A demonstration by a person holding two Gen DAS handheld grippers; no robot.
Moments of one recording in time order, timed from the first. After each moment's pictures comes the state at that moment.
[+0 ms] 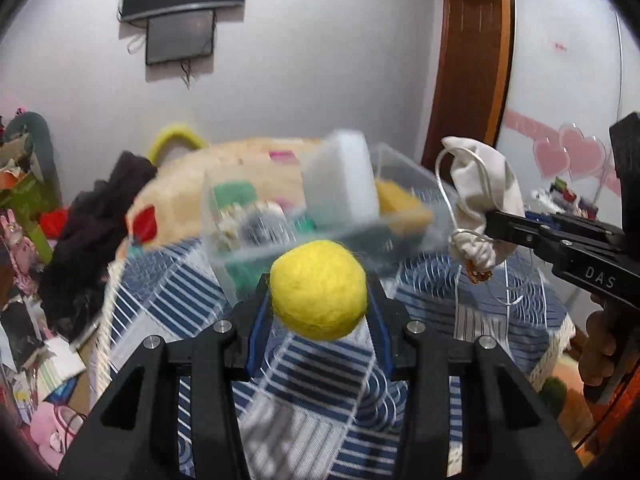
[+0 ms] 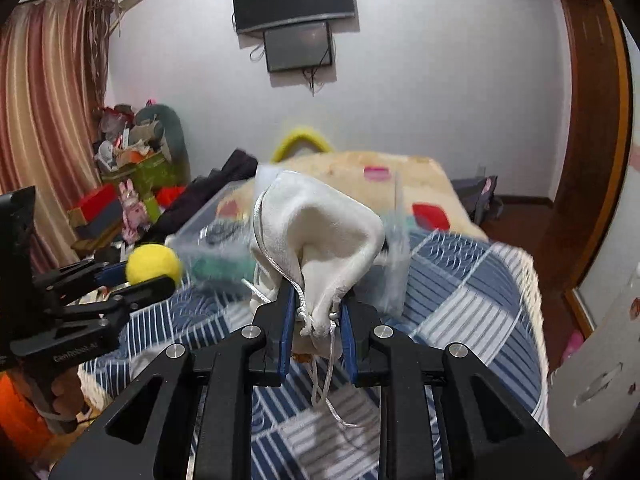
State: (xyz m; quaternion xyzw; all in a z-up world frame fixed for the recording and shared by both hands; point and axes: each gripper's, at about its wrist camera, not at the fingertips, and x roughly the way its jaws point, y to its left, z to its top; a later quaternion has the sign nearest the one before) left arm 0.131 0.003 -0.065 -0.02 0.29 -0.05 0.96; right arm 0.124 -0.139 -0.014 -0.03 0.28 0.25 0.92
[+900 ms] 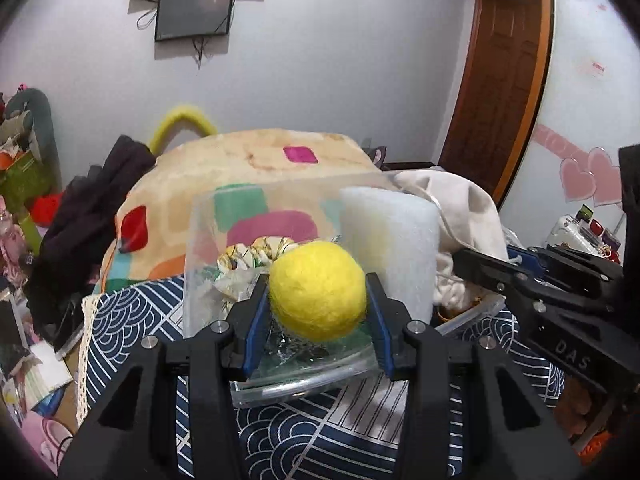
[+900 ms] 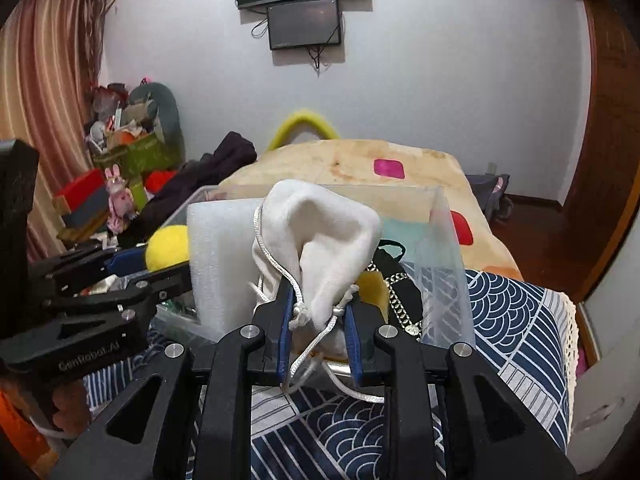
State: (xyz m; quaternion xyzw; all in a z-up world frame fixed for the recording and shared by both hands) left arm 0.236 0.021 -0.072 -0.06 0.31 -0.03 0.95; right arm 0.190 -0.080 -0.041 -0.07 0.32 0.26 0.91
